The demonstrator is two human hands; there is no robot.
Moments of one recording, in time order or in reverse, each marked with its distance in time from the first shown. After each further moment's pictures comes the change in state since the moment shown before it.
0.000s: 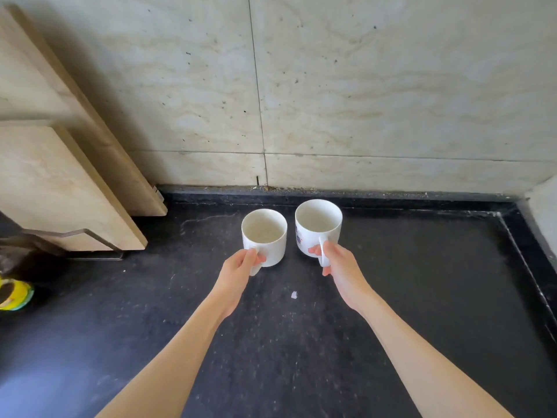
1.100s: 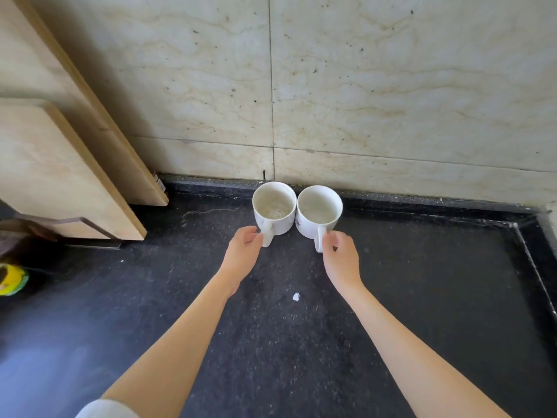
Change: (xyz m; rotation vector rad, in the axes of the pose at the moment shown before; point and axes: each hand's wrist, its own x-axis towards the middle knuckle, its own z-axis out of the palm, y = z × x) left_hand 0.034 0.021 0.005 0.142 0.127 -0.045; right_hand 0.039 0.009 0.015 -0.307 0.238 -0.169
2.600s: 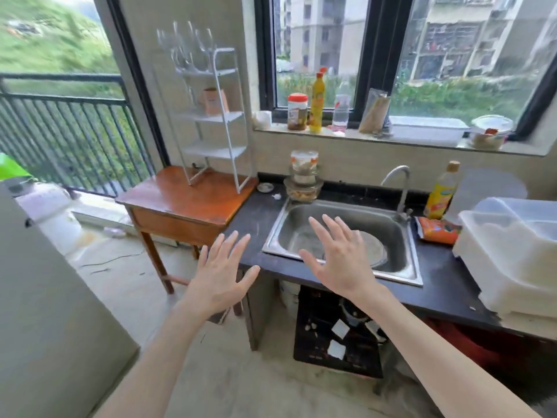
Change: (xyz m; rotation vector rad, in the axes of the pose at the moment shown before) left_hand -0.946 -0.498 -0.363 0.404 1.379 -0.736; right_hand -0.971 -0.180 0.357 -0.325 -1.118 -2.002
